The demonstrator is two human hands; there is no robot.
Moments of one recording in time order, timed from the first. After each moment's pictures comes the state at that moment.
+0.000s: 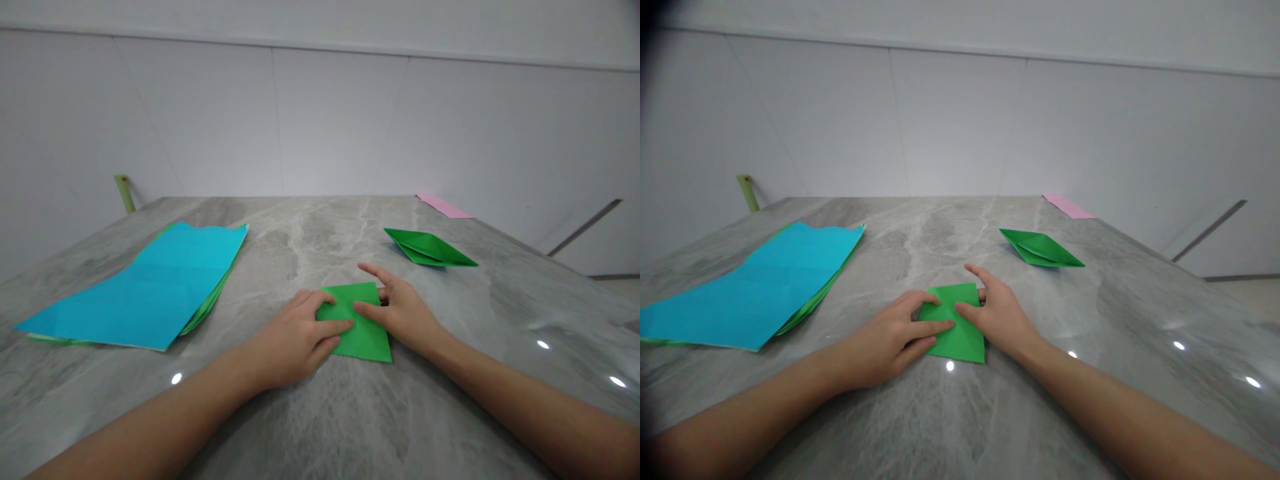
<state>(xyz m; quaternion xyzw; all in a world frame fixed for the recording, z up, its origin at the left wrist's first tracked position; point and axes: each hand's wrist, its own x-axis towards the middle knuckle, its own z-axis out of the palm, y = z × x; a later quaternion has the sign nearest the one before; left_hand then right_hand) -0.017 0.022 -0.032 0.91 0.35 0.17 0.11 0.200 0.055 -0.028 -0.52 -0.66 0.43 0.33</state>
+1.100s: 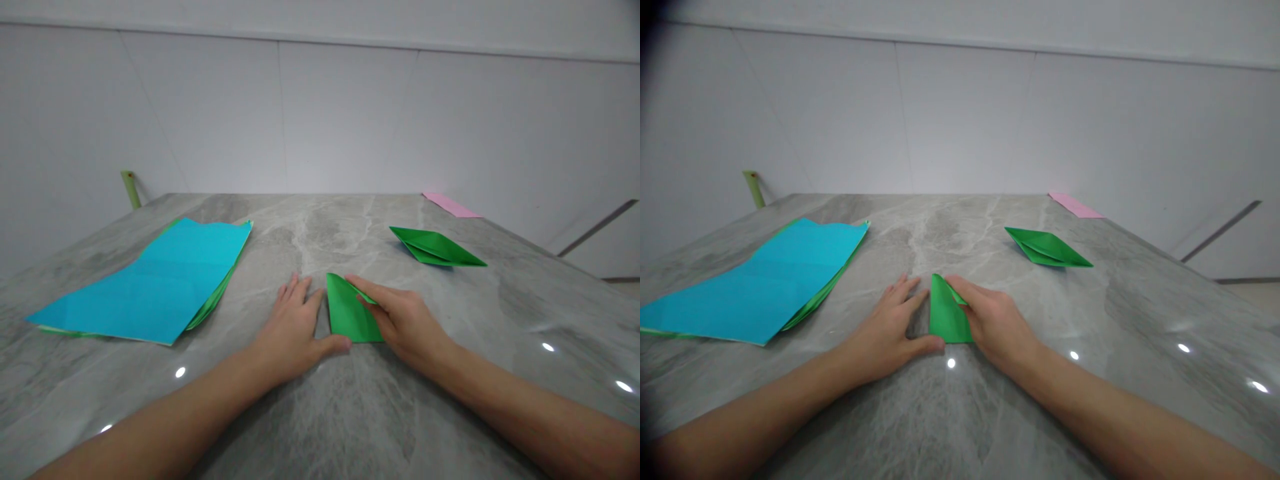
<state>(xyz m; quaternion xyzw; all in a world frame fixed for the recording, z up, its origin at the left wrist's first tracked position) -0.014 0.020 -0.034 0.78 0.55 0.20 0.21 0.197 0.043 -0.029 -0.37 -0.85 0.14 0.34</state>
